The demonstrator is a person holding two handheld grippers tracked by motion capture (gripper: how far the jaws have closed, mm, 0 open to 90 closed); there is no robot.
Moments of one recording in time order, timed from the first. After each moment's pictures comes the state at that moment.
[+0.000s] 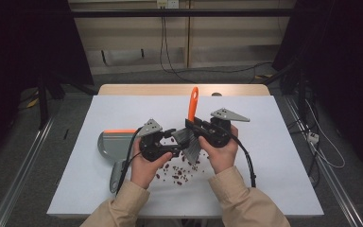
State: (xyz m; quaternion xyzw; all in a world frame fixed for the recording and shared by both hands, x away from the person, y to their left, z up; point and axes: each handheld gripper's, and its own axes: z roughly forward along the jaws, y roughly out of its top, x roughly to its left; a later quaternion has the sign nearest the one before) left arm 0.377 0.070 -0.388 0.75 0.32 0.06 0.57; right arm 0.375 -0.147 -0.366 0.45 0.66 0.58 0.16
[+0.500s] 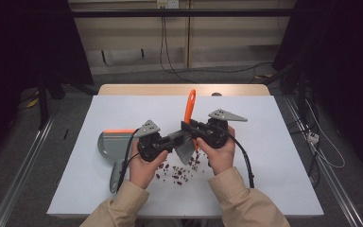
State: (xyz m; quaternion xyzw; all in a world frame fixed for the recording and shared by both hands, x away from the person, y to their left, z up) left arm 0.374 0.077 -0.386 0.75 0.32 0.05 0.58; right arm 0.378 -0.145 -0.371 0.43 0.67 0.60 0.12
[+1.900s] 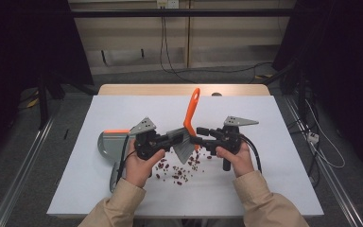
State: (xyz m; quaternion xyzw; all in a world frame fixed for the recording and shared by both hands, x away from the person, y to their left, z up) left arm 0.373 0.082 -0.374 0.74 0.30 0.03 0.60; right arm 0.385 -0.193 -0.410 0.34 0.70 0.63 0.03
